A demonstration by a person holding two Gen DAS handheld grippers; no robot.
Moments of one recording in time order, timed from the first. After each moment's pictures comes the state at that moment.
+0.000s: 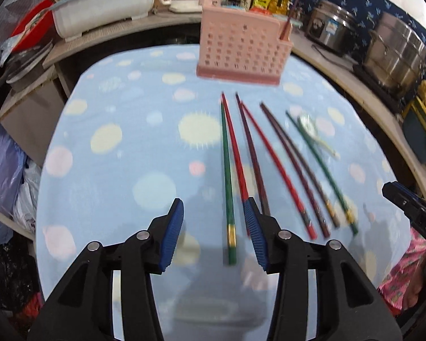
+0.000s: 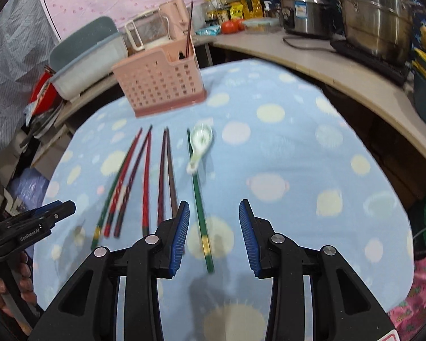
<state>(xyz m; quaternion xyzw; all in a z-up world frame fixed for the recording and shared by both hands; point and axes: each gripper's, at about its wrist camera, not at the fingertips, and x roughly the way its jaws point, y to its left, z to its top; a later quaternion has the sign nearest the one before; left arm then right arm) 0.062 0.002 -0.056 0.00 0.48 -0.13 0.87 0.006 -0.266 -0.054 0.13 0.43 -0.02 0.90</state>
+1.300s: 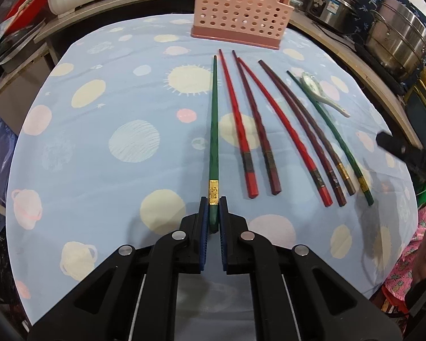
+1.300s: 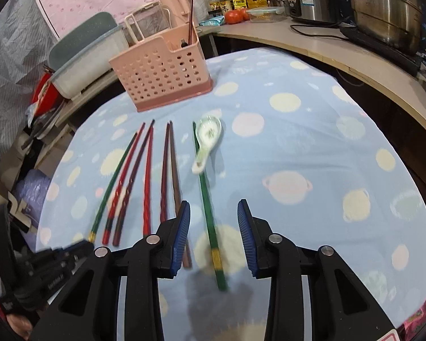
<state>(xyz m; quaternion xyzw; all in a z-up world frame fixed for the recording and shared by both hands) 0.053 -0.003 -0.099 0.00 0.51 -0.13 0.85 0.043 -0.263 -0.068 0.15 0.43 0.01 0.89</state>
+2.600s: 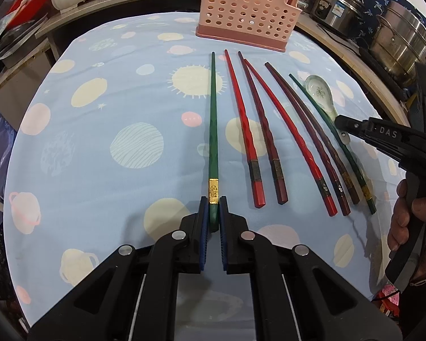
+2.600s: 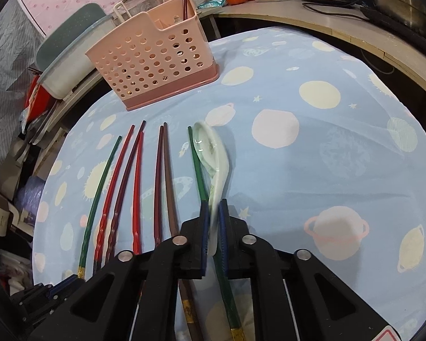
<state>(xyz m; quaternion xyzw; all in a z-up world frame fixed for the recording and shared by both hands) 0.064 -0.001 -0.100 -0.01 0.52 -0.13 0.85 0.108 -0.256 -0.107 0.17 0.46 0.02 0.87</state>
